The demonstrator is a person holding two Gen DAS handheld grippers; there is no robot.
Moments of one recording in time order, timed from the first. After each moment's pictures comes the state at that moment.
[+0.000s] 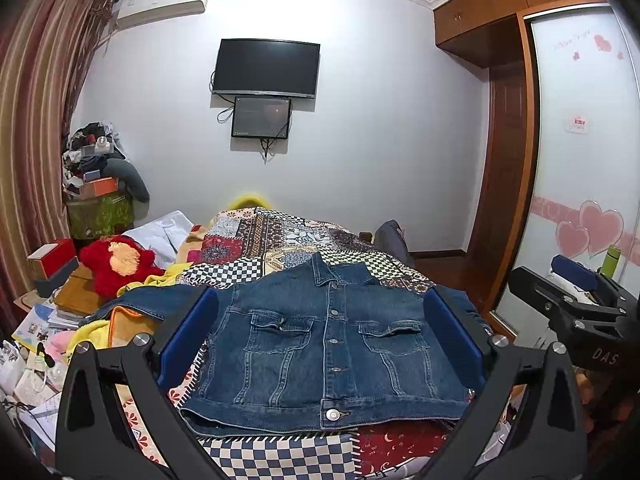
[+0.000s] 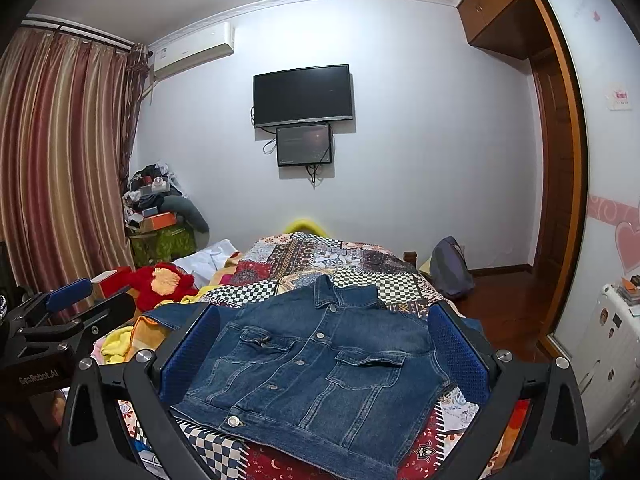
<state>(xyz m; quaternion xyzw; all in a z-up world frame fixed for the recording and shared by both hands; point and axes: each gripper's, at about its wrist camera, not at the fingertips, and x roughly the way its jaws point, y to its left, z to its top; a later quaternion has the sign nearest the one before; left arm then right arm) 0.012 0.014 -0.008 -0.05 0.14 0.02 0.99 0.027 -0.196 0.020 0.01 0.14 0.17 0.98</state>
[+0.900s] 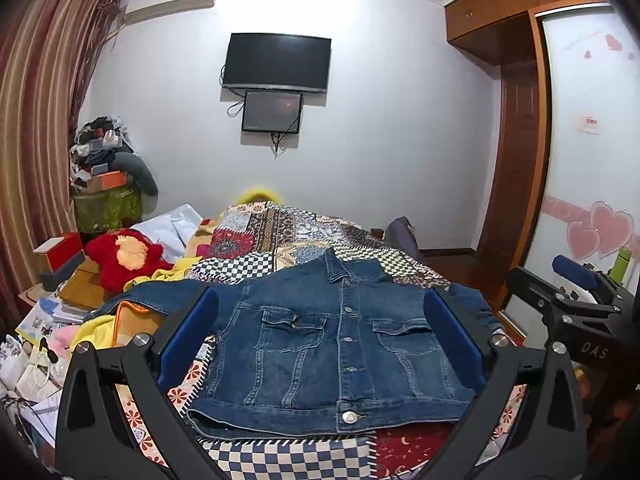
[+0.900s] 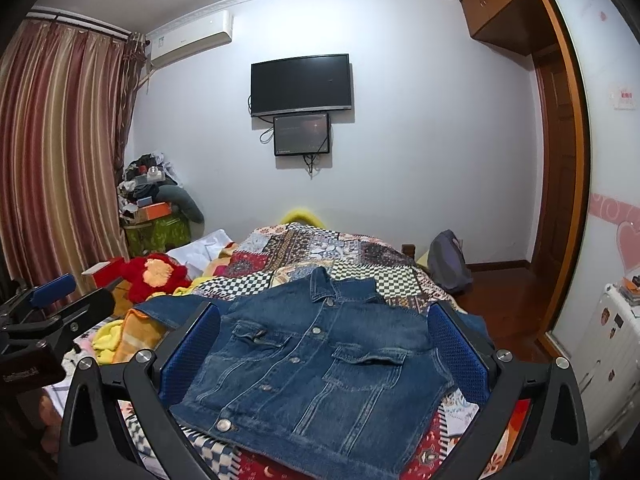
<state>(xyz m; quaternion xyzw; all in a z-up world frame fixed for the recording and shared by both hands) 0.029 0.031 -0.015 -0.06 0.15 0.03 0.99 0.056 -0.180 0.003 -0.01 0.15 0.16 0.98</state>
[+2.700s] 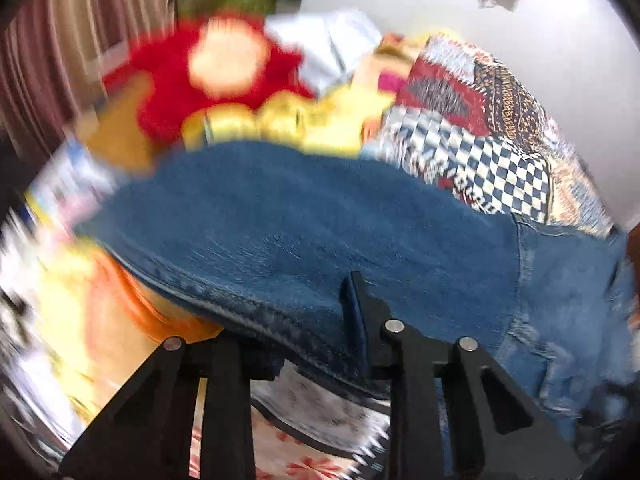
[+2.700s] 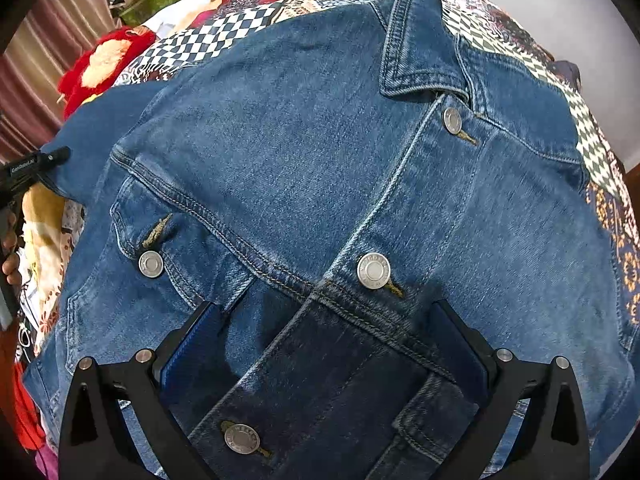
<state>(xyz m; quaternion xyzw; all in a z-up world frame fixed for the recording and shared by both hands) 0.330 0.329 -0.218 -0.17 0.43 0.28 0.84 0.421 -0.015 -0.245 -0.14 0.58 0.26 0.76</state>
